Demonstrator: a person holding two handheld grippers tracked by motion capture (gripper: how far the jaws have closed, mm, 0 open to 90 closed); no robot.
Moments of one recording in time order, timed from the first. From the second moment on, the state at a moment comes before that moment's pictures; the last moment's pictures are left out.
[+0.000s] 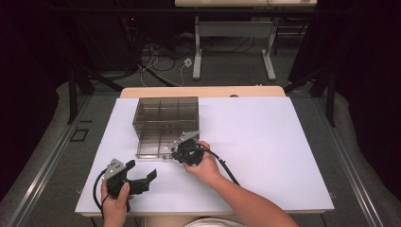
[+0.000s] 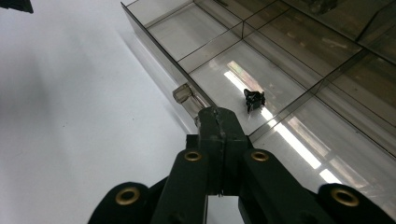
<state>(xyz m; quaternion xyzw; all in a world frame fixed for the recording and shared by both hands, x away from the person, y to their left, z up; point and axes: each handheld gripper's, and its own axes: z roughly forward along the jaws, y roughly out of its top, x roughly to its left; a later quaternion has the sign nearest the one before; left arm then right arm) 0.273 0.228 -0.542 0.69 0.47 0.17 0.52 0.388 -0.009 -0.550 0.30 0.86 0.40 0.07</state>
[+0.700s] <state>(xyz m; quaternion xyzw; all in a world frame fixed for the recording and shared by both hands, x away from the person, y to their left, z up) 0.271 0.232 -0.542 0.69 0.48 0.17 0.52 0.407 -0.005 -0.553 0.33 0.84 0.42 0.10</state>
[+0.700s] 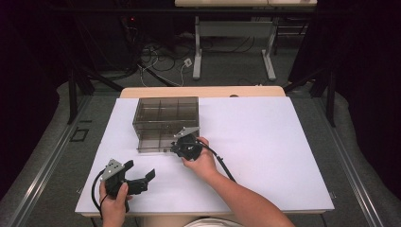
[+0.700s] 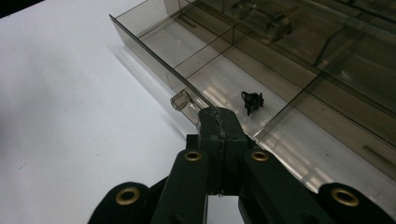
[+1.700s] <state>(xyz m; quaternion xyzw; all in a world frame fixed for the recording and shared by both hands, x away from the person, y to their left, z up) 0.271 0.235 -0.542 0.69 0.48 0.17 0.52 0.434 -0.008 -0.559 0.37 0.81 0.43 0.14</state>
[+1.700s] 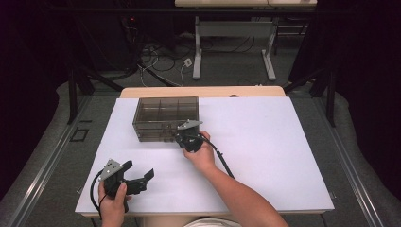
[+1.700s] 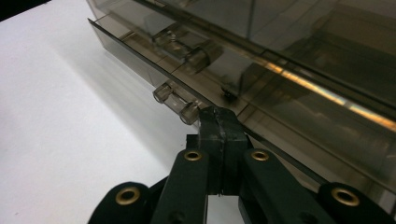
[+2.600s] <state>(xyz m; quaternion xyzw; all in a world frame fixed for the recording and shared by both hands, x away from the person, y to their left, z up) 0.273 0.233 -0.543 0.69 0.48 0.17 0.52 0.435 -0.019 -0.553 0.35 0.82 0.43 0.15</state>
